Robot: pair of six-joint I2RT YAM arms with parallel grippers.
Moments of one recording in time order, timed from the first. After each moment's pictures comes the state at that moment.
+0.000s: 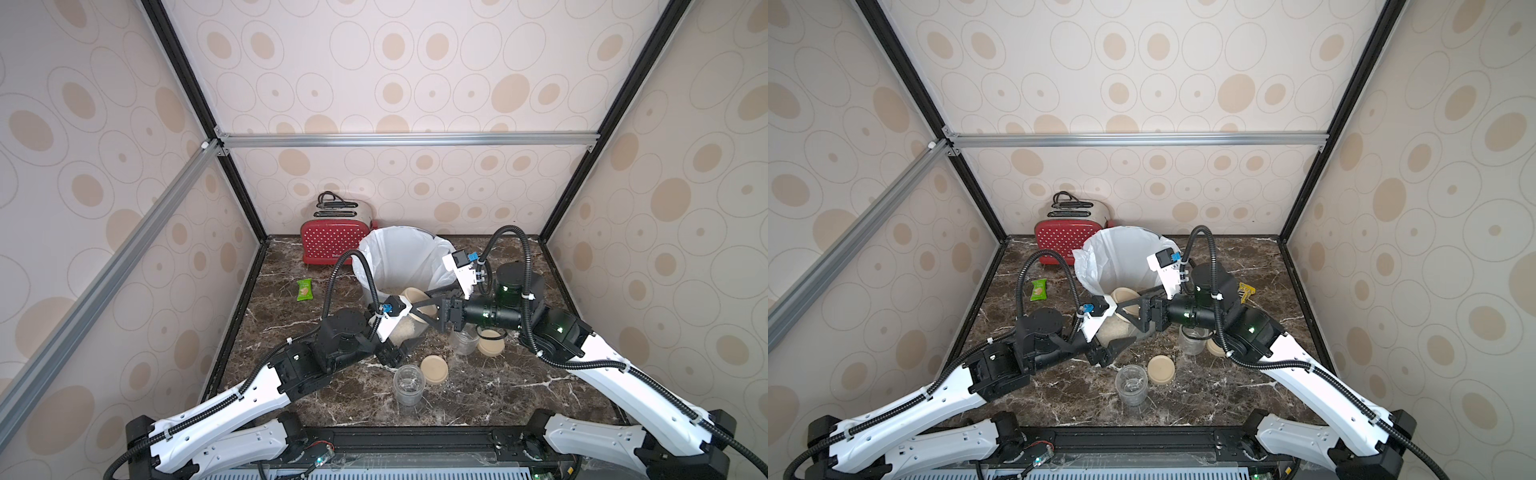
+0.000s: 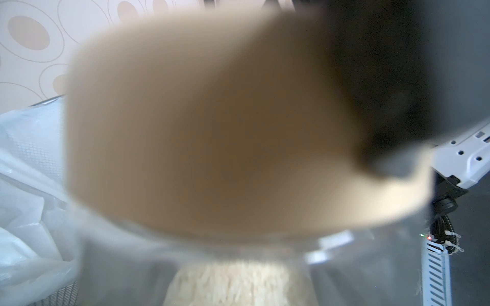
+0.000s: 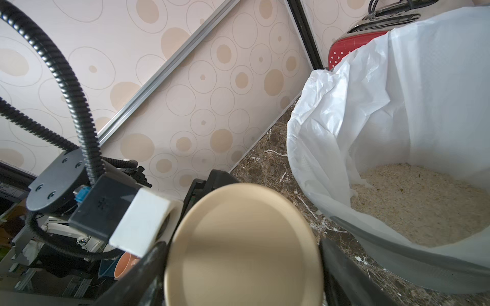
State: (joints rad) left arm -0.99 0.92 0.87 -0.26 -0.01 0.04; right arm 0.79 1.07 1.18 -0.38 -0.42 0.52
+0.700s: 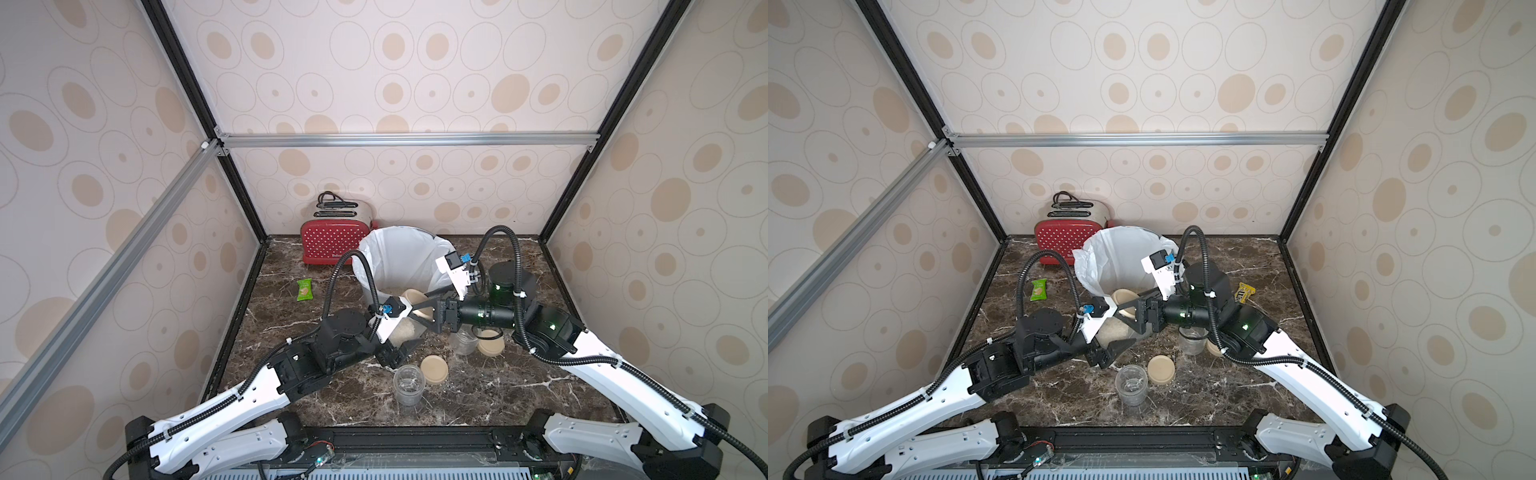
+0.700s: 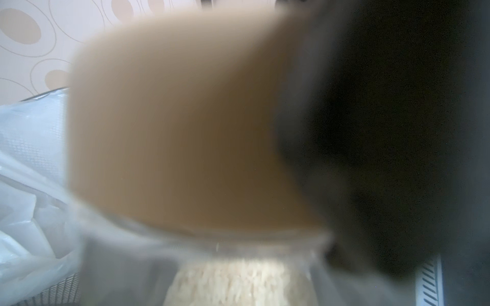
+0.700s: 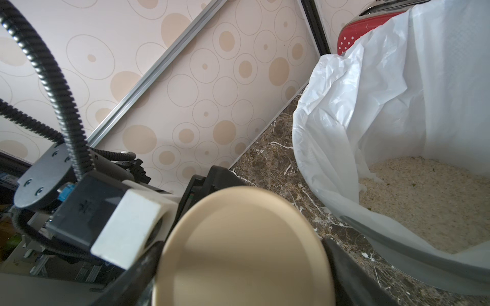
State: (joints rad) left arm -0.99 0.92 0.87 -0.27 0.00 0.04; right arm 0.79 1.10 1.18 -0.38 -0.45 0.51
